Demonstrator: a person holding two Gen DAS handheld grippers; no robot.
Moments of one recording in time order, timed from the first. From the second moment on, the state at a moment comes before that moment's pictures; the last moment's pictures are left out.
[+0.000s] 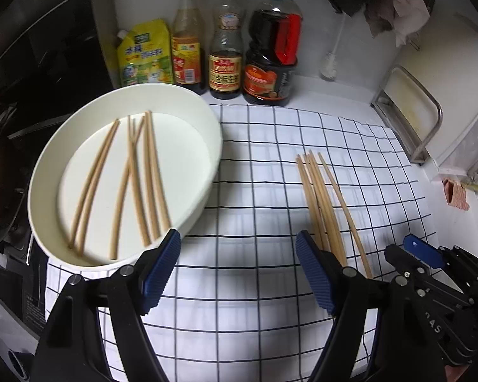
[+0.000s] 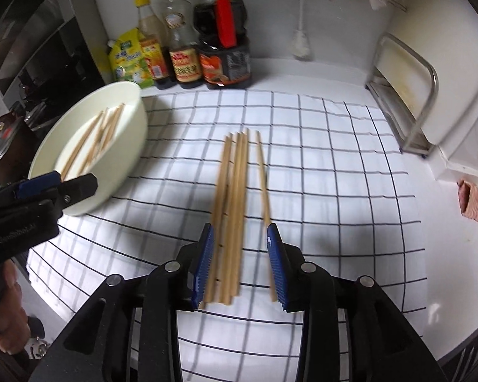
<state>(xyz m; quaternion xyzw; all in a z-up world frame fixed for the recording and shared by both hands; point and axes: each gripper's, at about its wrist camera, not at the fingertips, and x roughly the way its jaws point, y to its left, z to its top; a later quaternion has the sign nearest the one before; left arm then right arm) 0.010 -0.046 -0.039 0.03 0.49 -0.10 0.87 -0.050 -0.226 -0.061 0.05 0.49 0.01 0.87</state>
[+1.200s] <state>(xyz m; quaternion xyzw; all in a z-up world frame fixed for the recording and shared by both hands) 0.022 -0.103 -0.125 0.03 0.54 -0.09 0.84 -0.005 -0.279 -0.143 0.00 0.51 0.01 0.86</state>
